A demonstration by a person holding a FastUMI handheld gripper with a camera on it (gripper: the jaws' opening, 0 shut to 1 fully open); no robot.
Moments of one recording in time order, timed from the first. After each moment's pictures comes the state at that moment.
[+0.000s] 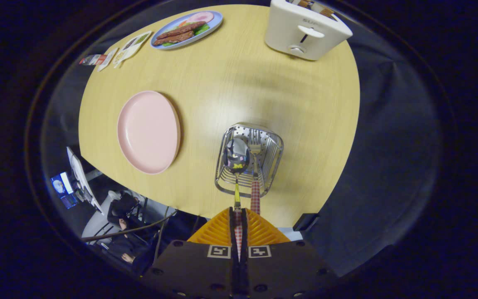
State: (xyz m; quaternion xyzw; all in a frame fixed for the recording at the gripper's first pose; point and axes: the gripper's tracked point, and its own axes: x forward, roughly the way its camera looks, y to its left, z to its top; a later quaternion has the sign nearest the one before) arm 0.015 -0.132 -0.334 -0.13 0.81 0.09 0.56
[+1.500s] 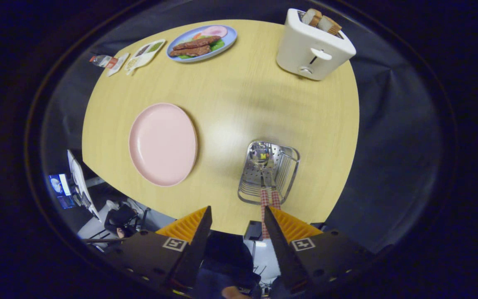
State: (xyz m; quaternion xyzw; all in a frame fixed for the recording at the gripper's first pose) arm 0.009 -0.086 -0.327 -0.11 0.74 0.10 0.65
